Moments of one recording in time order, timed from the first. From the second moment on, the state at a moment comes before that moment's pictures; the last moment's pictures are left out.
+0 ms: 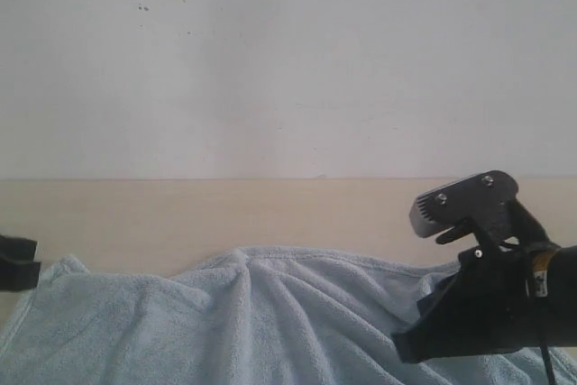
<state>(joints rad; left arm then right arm) -0.07 1.19 -0.53 1.75 -0.20 -1.67 0.53 1.32 -0.63 0.03 0.20 -0.03</state>
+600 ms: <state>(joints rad) -0.07 1.83 -1.04 1.75 -0.03 -1.65 0.47 1.32 -0.63 0.03 0.15 -0.05</state>
